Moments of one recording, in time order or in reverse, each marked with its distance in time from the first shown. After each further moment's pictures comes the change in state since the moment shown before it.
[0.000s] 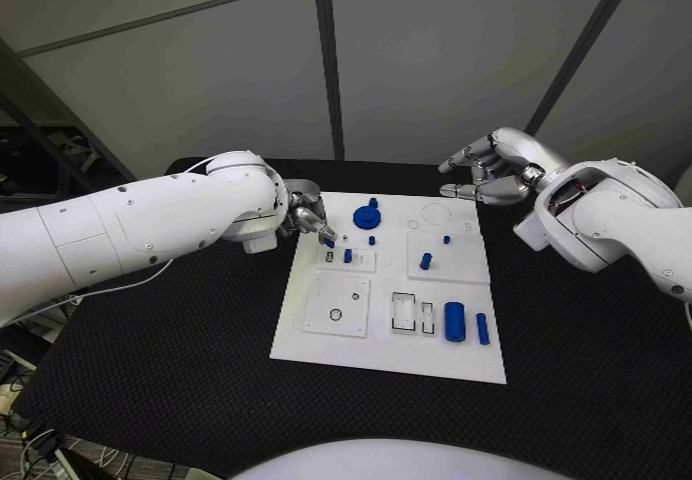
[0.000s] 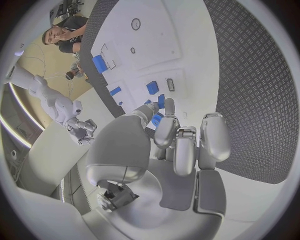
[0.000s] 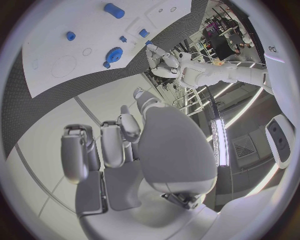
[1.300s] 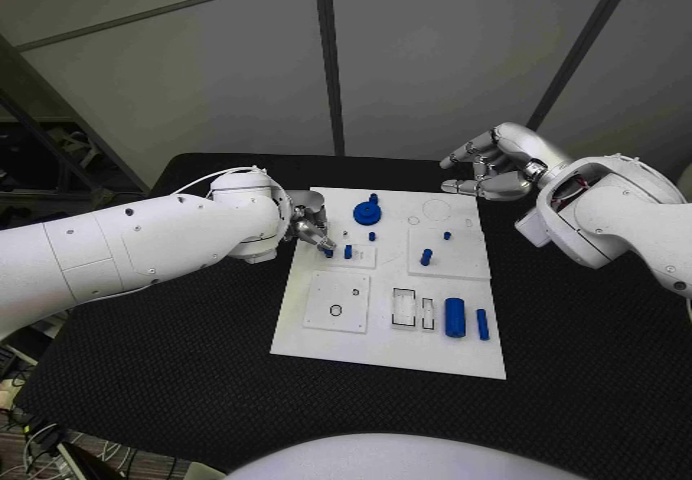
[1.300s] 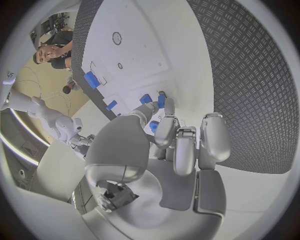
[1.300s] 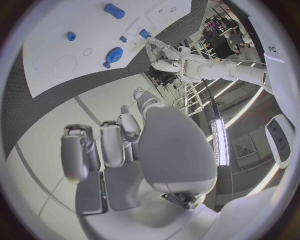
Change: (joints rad) left arm -0.055 -0.016 0.000 0.041 -0.164 -0.037 0.033; left_hand -0.012 -0.012 0.018 -0.018 0.001 0.005 -0.005 0.002 0.001 -0.003 -0.002 -0.008 0.000 0.000 -0.004 0.000 0.000 0.000 0.000 0.000 0.000 0.003; right arm 0.000 -0.002 0.000 0.001 0.000 0.001 0.001; right_hand 0.000 0.000 0.003 0.003 0.000 0.000 0.000 0.000 0.000 0.000 0.000 0.000 0.000 0.000 0.000 0.000 0.000 0.000 0.000 0.000 0.000 0.000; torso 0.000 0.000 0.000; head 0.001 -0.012
